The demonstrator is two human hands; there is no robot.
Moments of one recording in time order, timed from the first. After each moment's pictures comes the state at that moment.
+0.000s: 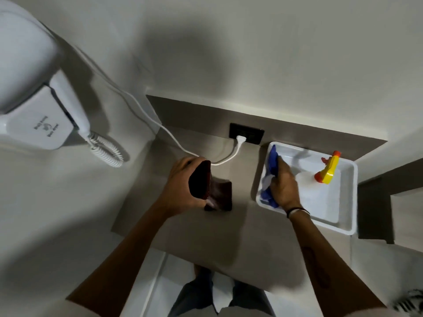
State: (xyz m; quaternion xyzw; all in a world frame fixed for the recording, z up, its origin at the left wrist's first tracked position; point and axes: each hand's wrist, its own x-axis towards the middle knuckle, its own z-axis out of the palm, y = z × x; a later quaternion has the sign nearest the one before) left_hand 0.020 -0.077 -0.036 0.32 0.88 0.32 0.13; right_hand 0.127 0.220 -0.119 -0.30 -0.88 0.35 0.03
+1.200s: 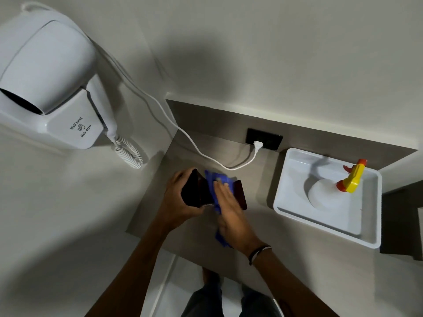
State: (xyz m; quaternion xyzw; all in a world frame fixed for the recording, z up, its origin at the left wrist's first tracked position) left_hand 0.035 -0.128 -0.047 0.18 0.89 0.40 0.13; right_hand 0.135 0.047 -0.108 0.01 -0.91 0.42 0.00
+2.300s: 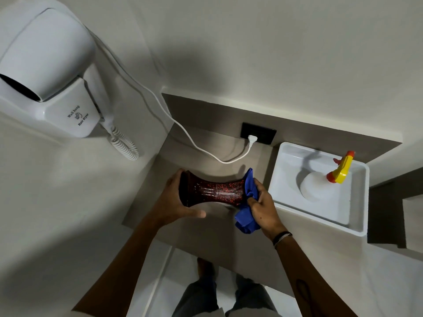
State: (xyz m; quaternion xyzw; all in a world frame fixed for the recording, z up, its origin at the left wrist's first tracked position) left_hand 0.040 -0.147 -0.067 0.15 0.86 0.41 0.26; right_hand 0.150 0.118 -0.110 -0.29 -0.70 0.65 -0.04
